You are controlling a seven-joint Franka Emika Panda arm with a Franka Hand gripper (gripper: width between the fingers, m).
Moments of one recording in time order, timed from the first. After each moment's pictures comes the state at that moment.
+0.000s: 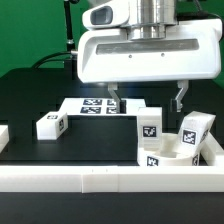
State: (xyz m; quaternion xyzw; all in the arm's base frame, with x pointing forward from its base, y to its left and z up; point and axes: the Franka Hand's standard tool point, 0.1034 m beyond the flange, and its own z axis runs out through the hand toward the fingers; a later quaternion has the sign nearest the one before) arm 0.614 0.034 0.094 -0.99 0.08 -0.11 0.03
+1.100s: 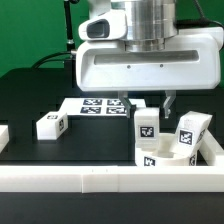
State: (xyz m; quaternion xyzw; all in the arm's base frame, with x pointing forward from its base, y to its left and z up) arm 0.610 0.034 0.084 -0.99 0.10 0.00 0.04
